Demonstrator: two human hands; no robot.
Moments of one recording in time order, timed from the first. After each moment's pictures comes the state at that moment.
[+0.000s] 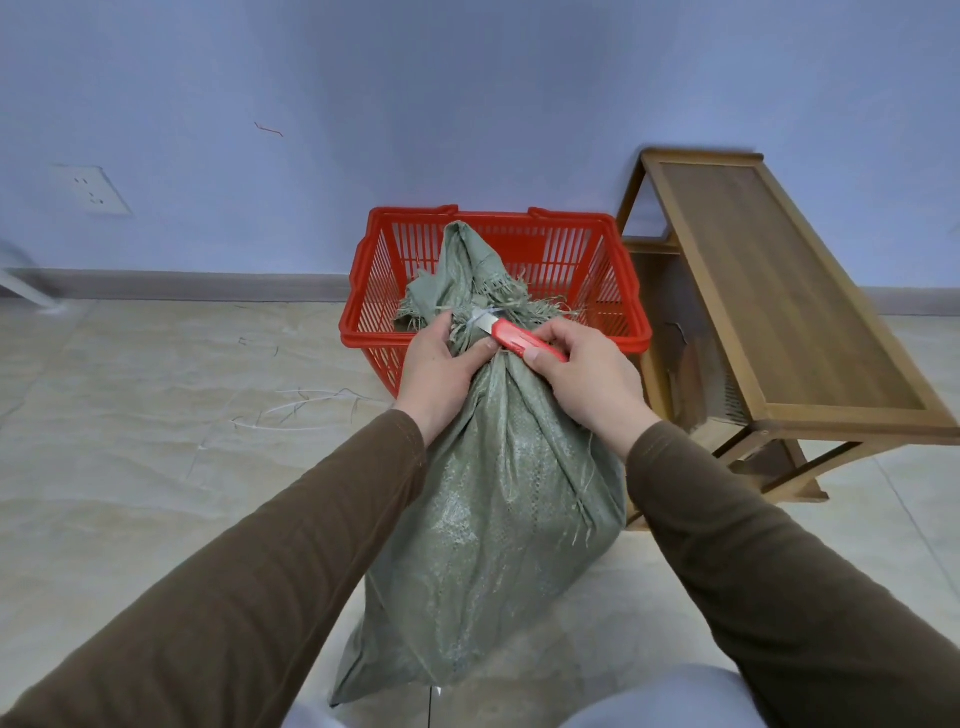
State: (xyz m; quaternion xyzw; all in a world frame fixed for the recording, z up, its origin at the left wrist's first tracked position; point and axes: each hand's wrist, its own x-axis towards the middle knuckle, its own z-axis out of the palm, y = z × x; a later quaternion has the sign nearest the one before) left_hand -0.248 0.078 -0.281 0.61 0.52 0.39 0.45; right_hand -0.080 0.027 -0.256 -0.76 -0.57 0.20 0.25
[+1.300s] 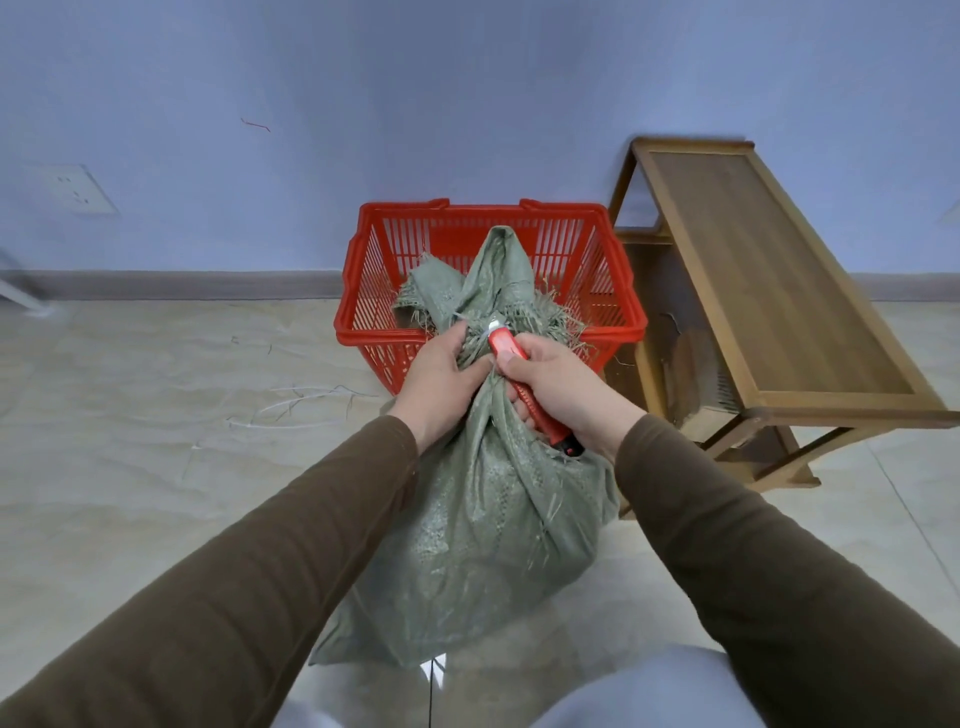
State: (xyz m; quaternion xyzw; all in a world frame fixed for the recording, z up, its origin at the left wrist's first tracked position) left_hand -0.252 0.072 -0.289 0.69 0.48 0.31 0.44; right_hand -0.098 0.019 -0.257 -0.63 -0.47 0.51 0.34
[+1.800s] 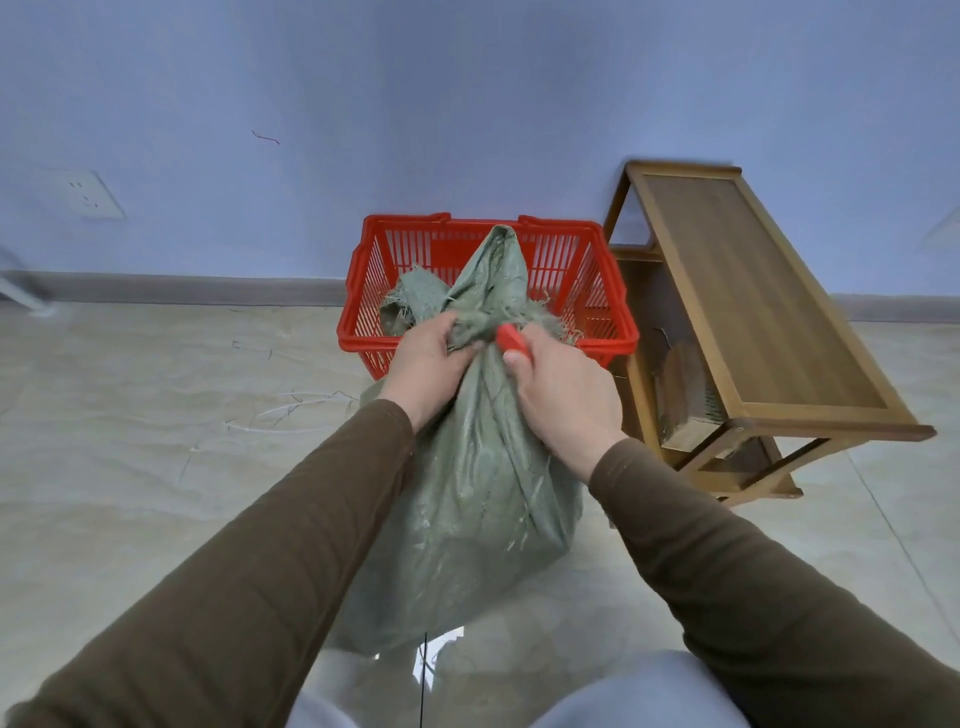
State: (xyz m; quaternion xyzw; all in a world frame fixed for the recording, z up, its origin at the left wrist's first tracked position) left_hand -0.267 0.095 -0.291 0.71 0.52 0.29 0.37; right_hand -0.100 0.000 -0.224 -0.74 -0.63 0.05 0.23
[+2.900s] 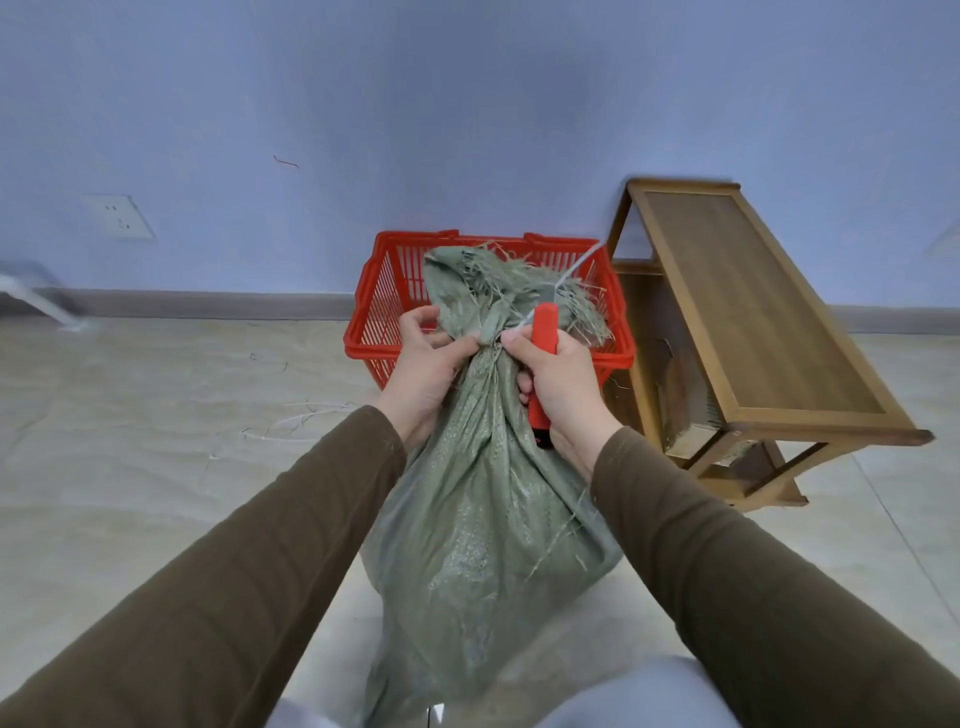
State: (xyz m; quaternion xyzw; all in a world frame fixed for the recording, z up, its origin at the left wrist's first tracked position) left_hand -0.255 0.067 -0.256 0.43 0.48 0.44 0.63; right_hand -0.116 0.015 -0.244 -0.58 -0.34 0.47 0.57
